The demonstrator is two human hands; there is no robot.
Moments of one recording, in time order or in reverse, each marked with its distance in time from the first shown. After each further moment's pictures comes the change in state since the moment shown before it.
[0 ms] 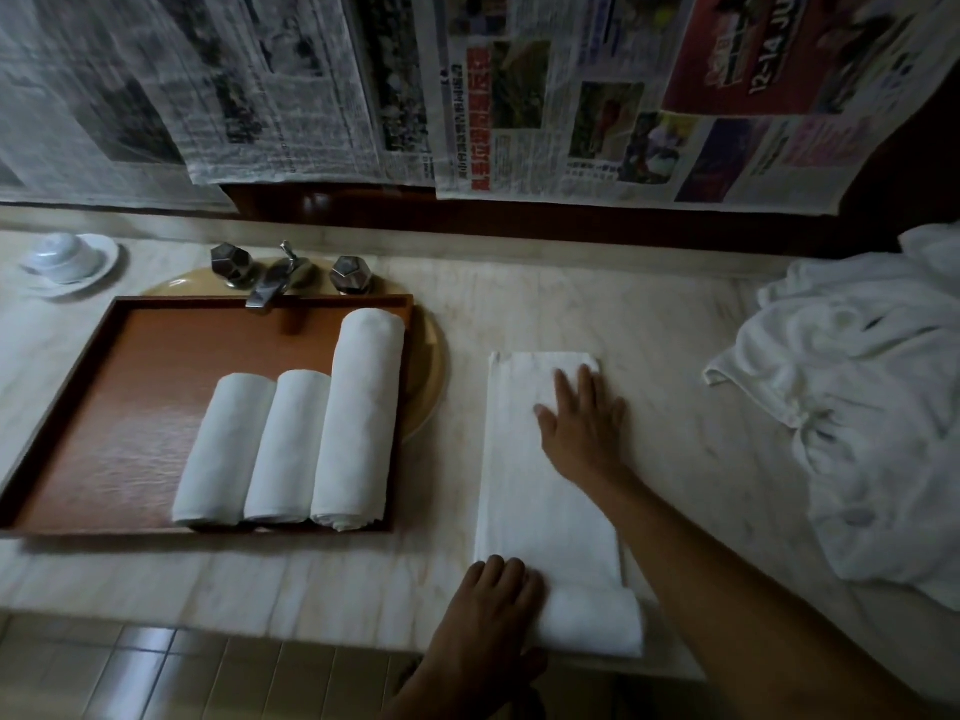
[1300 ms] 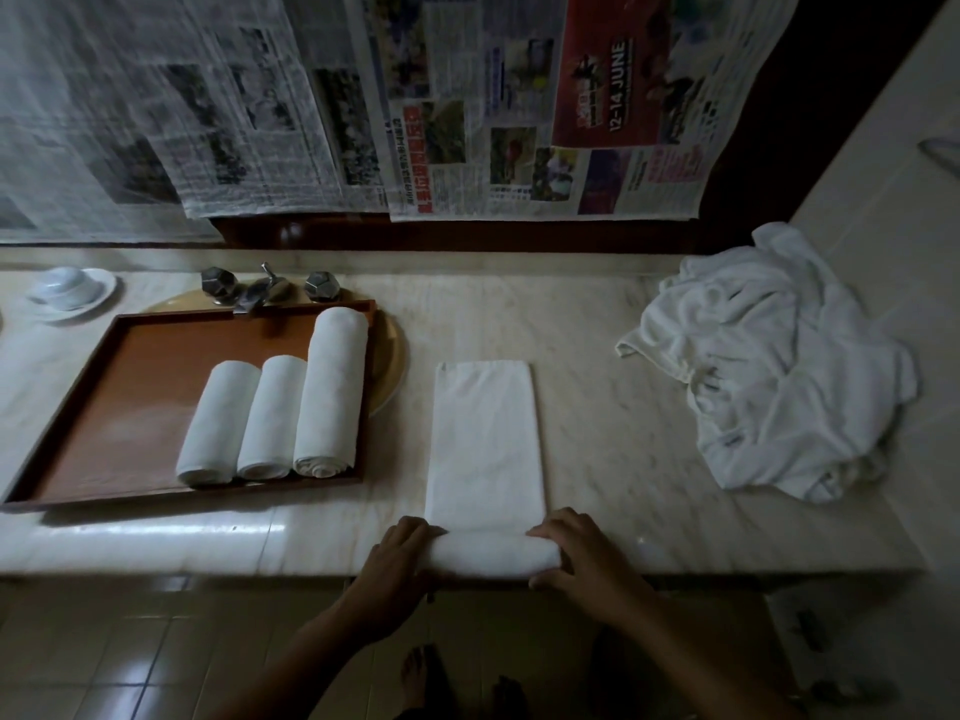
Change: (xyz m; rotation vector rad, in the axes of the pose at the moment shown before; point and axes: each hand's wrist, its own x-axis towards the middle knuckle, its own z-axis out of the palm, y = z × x) left_hand -0.071 -0.015 -0.012 -0.393 -0.024 -0.239; right_hand -0.254 0.080 -0.027 0.423 -0.233 -0.279
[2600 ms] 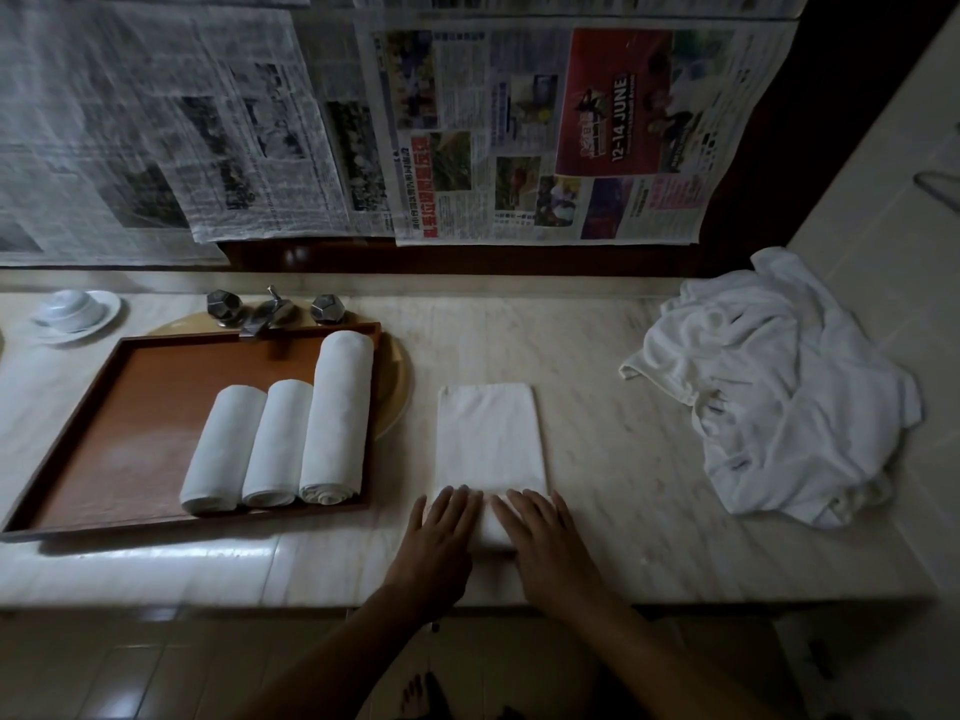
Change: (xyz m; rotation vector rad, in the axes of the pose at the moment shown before) left_hand 0.061 0.021 0.005 0.574 0.057 0.086; right_hand 0.056 -0.022 0.029 -0.571 0.119 -0.178
